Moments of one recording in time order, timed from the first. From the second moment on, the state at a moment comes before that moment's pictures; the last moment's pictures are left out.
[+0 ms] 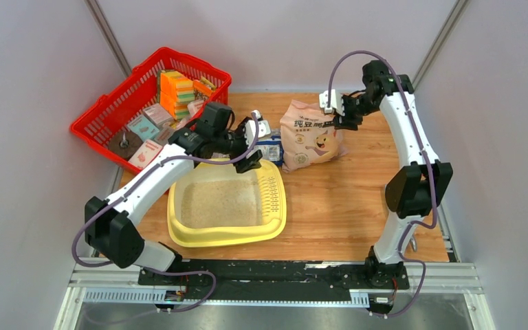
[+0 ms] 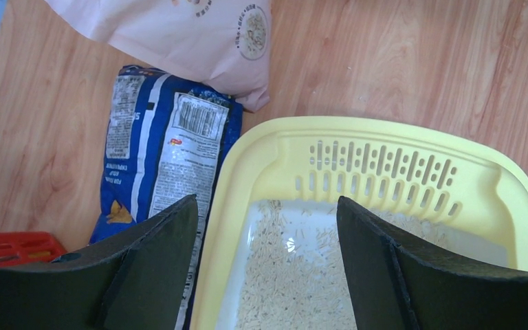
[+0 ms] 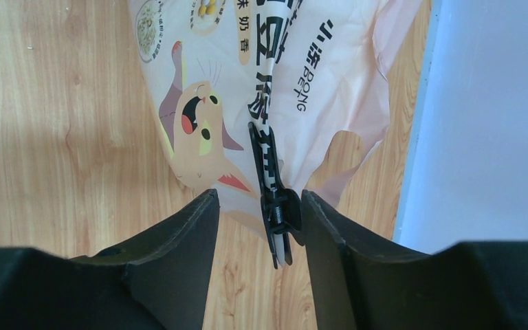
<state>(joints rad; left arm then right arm) -0.54 1.44 1.32 -0.61 0.54 0.59 0.09 1.86 1.97 -1.25 -0.62 -1.53</state>
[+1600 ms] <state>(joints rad) -0.54 1.38 1.24 -0.59 0.53 0.56 0.09 2.00 2.24 -1.31 -0.50 -1.47</state>
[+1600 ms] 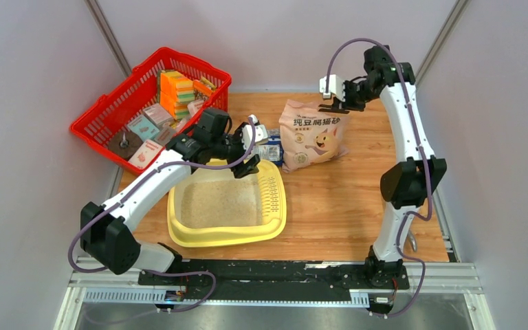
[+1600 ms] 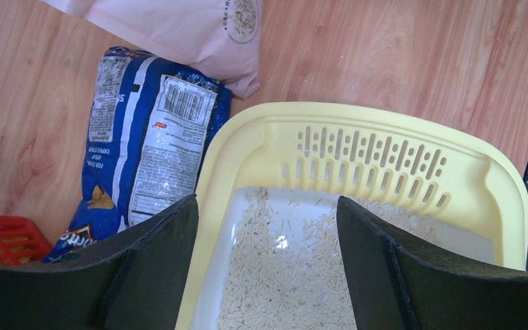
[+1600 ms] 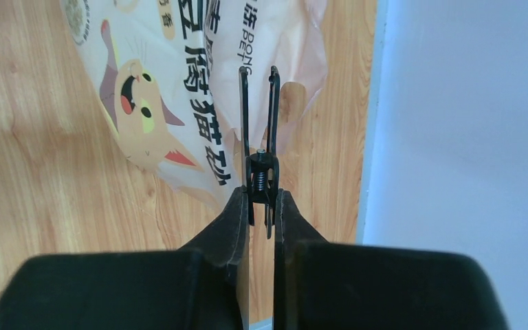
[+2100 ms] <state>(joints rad) -0.54 1.41 1.23 -0.59 0.51 0.54 0.17 1.53 1.47 -1.31 -0.69 -1.25</state>
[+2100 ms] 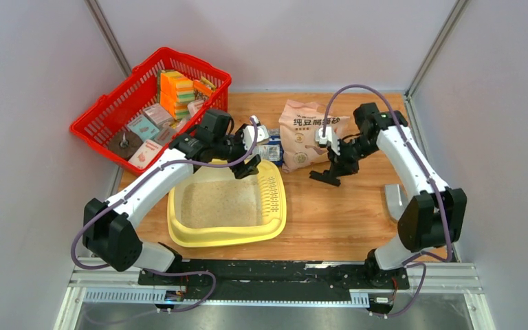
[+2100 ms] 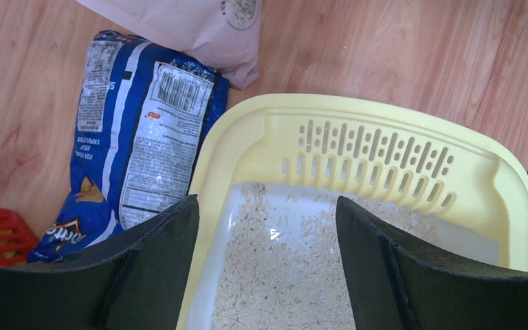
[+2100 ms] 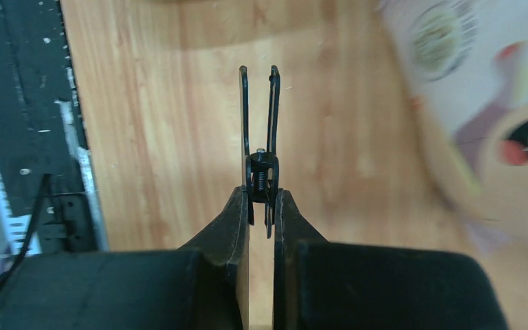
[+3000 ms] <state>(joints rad) -0.54 1.41 1.23 -0.59 0.46 0.55 0.07 1.85 1.21 -1.18 -0.69 -0.81</state>
